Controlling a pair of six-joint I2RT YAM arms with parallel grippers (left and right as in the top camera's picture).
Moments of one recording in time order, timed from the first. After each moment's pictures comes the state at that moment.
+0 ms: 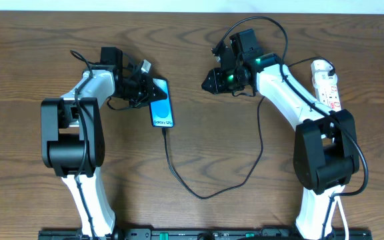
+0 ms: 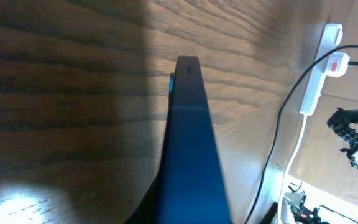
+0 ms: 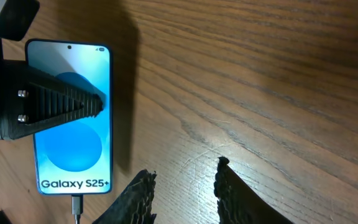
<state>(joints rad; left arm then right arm) 0.00 2.15 1.40 -0.63 0.86 -0.22 0.36 2.06 1.58 -0.63 -0.50 0.24</state>
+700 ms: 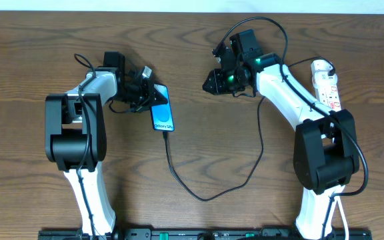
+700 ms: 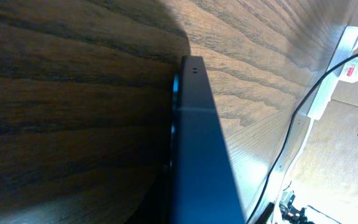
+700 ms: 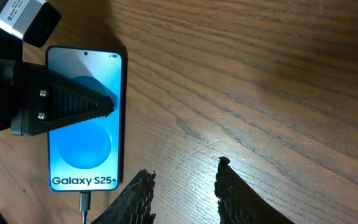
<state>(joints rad) 0.00 2.20 1.40 -0.64 0.85 -0.25 0.36 2.06 1.58 -0.64 -0.49 0.23</state>
